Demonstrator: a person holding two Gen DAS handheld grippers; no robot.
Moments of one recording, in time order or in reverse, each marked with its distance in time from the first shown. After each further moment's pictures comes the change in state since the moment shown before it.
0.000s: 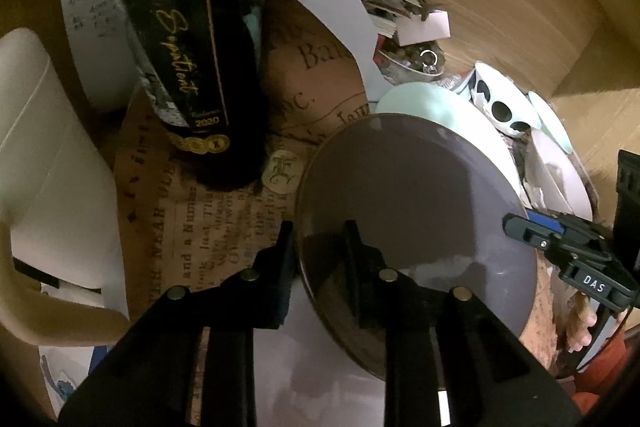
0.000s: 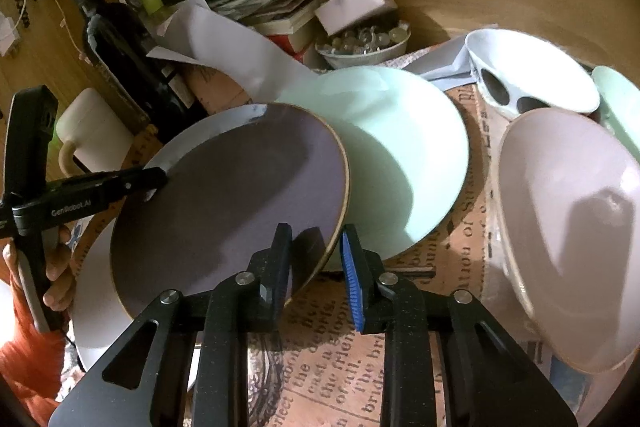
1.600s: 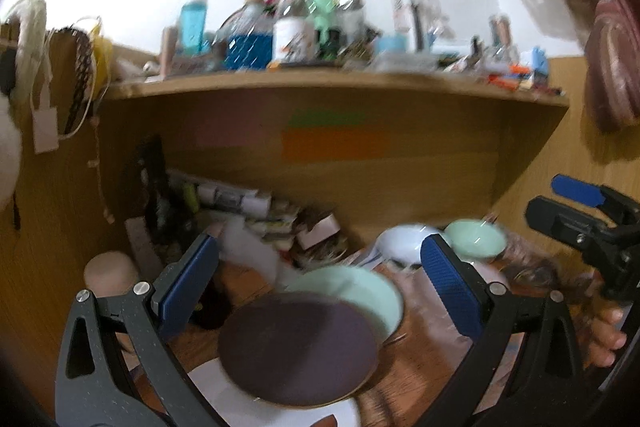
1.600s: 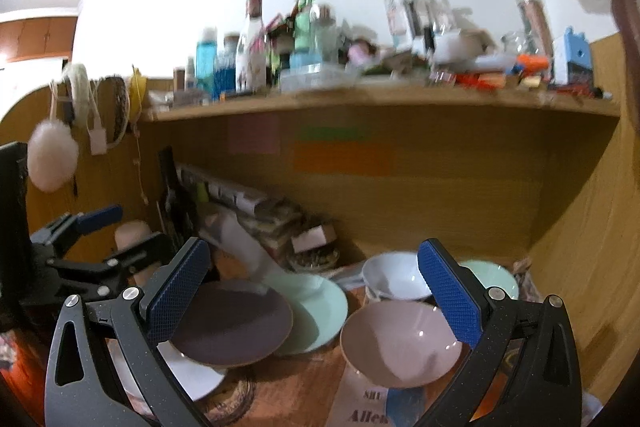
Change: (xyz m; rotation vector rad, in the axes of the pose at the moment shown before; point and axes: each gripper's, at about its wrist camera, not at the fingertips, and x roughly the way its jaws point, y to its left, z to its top) left arm -0.174 -0.158 -0.052 0.188 -0.707 0.139; right arm -0.214 0.008 -0.027 -0.185 -0.656 -0.132
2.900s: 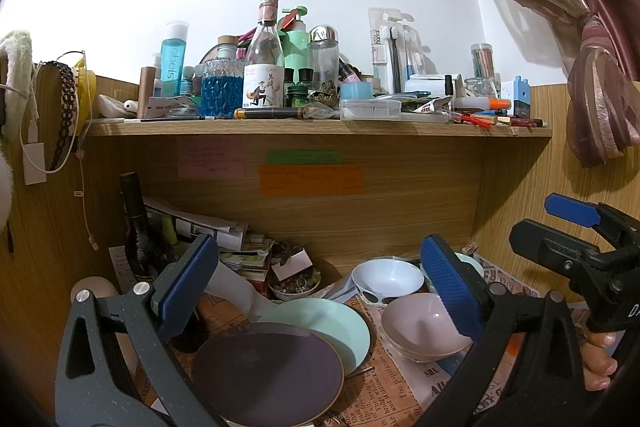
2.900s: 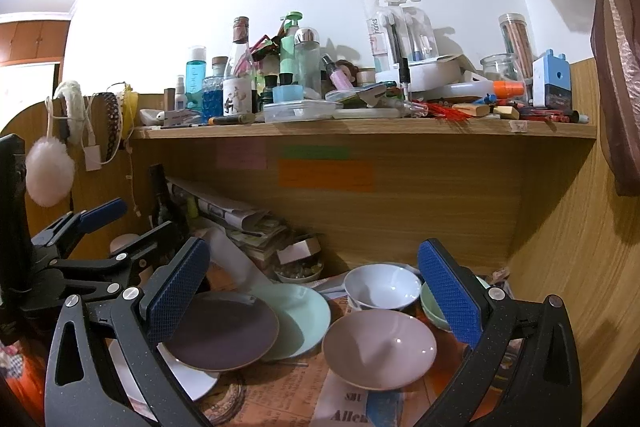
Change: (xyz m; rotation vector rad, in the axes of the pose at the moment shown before) left arm -0.016 -0.037 0.033 -0.012 -0.111 -0.049; right arm -0.031 -0.010 0.020 0.003 -0.048 -0.047
